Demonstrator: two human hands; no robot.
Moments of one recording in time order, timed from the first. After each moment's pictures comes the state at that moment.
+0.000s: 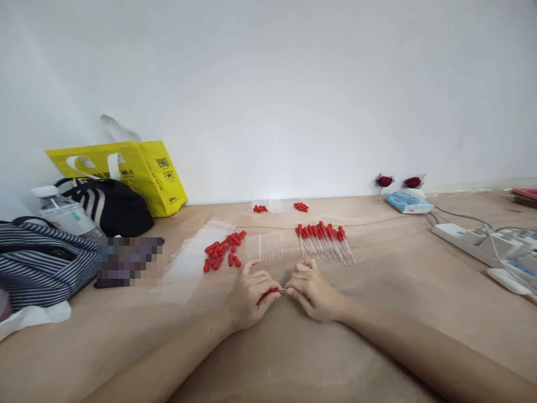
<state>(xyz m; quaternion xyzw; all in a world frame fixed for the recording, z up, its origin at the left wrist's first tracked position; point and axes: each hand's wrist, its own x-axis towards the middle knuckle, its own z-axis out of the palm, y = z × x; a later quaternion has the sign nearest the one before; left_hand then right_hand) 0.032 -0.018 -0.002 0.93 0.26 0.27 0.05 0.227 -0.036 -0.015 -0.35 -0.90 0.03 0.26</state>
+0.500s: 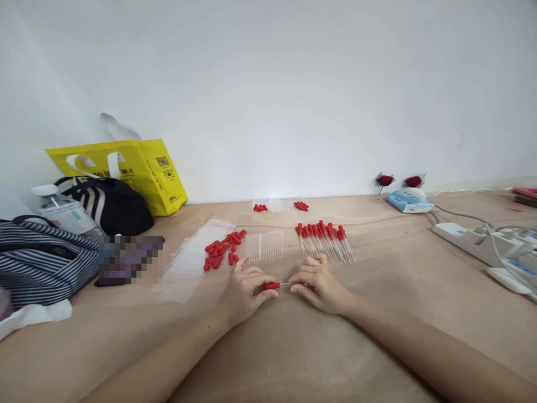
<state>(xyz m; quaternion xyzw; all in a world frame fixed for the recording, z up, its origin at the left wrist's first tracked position) 0.023 -0.013 -0.006 0.90 0.31 0.29 0.04 0.240 -0.036 -0.014 -0.39 -0.87 0.05 0.30</state>
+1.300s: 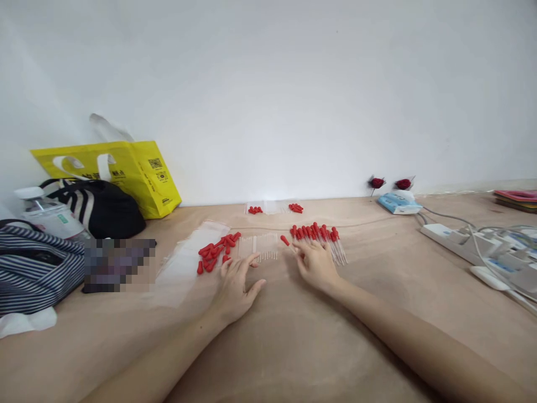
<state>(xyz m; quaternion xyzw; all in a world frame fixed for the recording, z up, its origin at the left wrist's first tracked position) 0.021 -0.010 -0.007 0.84 0.45 0.30 0.02 0.240 -0.007 -0.007 -0.60 -0.74 -0.04 0.30</state>
